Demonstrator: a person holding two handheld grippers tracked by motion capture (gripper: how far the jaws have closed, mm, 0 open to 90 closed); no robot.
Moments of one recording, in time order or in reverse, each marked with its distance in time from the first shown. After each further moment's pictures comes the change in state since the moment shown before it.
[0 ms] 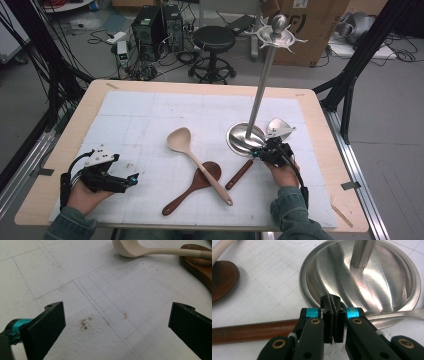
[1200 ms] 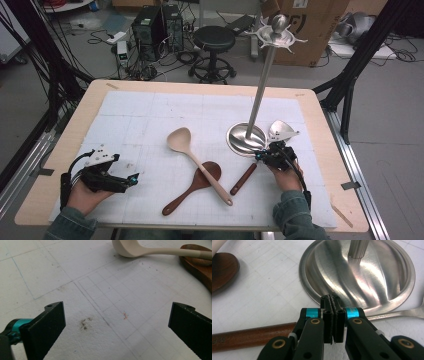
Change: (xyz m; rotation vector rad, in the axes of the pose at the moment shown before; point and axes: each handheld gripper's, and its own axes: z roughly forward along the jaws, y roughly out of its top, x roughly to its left) left arm 0.000 0.000 0.000 -0.001 -0.003 -0.002; right arm 0.001 -0.012 -0.008 -0.003 -0.017 -0.001
